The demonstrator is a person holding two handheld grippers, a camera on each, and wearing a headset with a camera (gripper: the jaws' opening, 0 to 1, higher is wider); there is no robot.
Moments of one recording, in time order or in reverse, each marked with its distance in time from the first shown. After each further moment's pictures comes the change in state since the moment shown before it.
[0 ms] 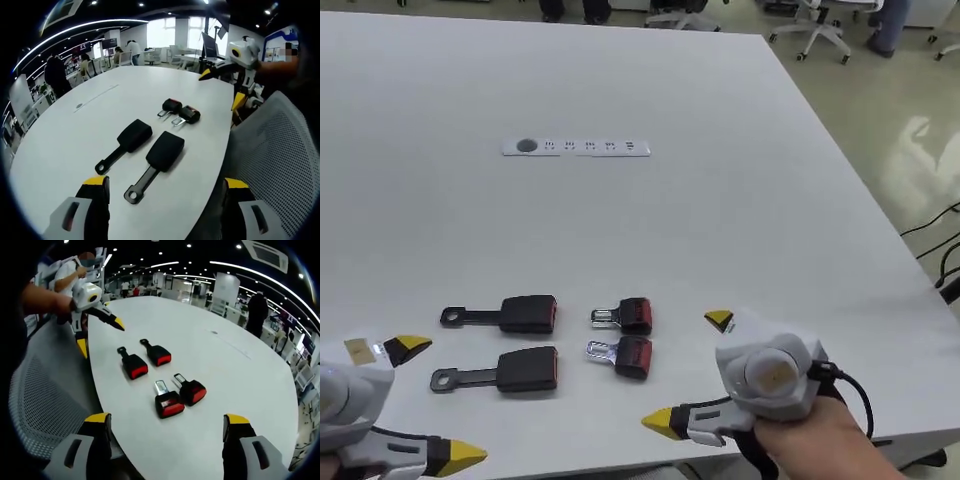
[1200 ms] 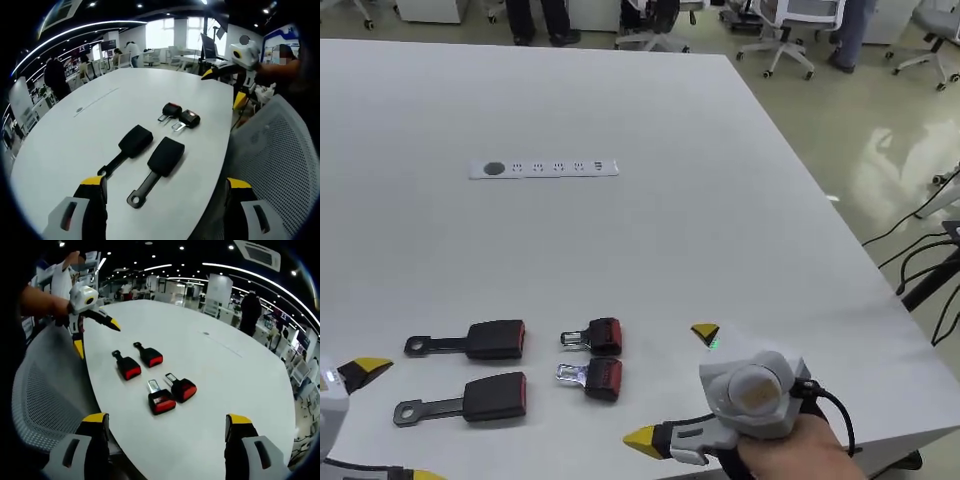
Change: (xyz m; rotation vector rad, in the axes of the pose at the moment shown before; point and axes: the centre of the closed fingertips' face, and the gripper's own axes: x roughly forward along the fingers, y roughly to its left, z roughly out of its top) left arm -0.004 0.001 0.012 0.015 -0.007 0.001; right arm -0.018 -0.011 -0.004 0.042 -0.027 -0.043
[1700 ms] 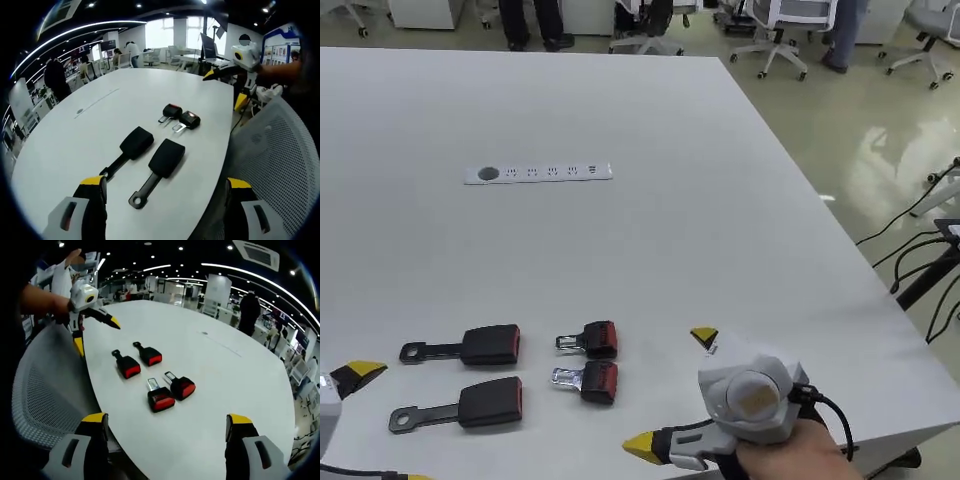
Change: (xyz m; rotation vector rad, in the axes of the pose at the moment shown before) left arm -0.003 0.002 0.003 0.006 0.006 0.008; right arm -0.005 -0.002 -0.006 0.002 -0.006 -0.011
